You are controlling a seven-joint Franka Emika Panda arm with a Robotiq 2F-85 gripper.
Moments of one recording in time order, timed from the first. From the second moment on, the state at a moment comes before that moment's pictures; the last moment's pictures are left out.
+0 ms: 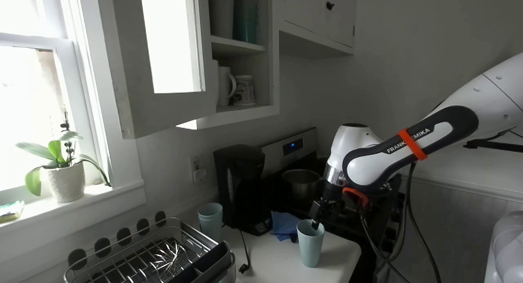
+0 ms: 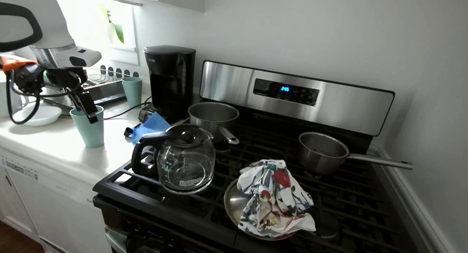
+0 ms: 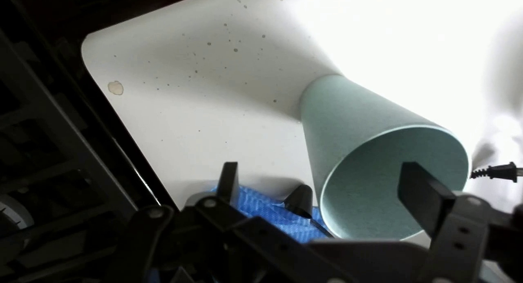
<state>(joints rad) 0.05 -0.45 0.06 -2.72 0.10 2.49 0.19</state>
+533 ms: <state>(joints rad) 0.05 -0.42 0.05 -2.73 0.16 2.56 0.19</state>
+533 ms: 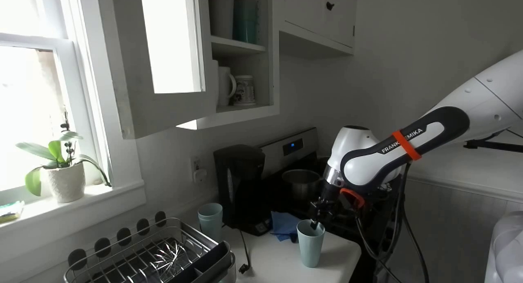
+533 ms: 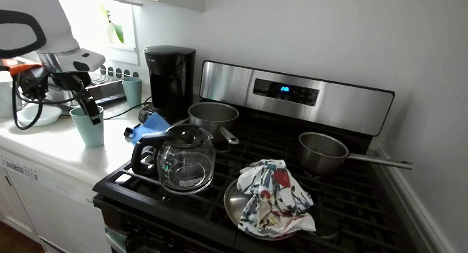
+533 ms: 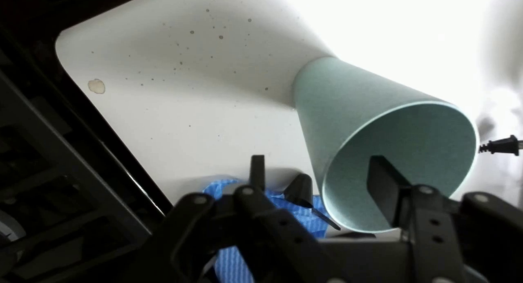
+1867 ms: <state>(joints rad) 0.03 -0.57 0.06 -2.59 0.12 2.29 0.22</state>
